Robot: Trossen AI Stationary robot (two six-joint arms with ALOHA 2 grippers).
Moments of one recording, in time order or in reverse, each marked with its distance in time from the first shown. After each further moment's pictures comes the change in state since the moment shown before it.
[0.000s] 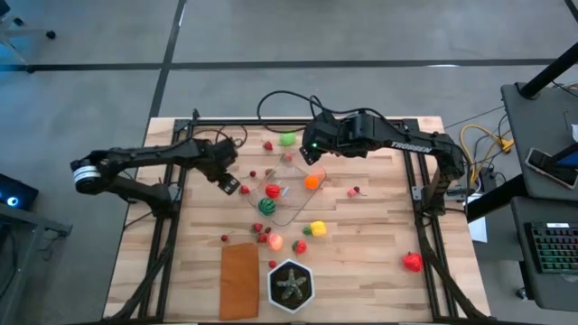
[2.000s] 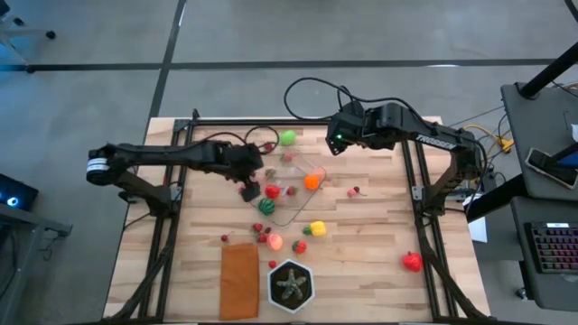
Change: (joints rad) left arm -0.276 0.144 0.361 0.014 -0.142 0.158; right arm -0.043 -0.148 -0.057 -0.207 0.052 0.062
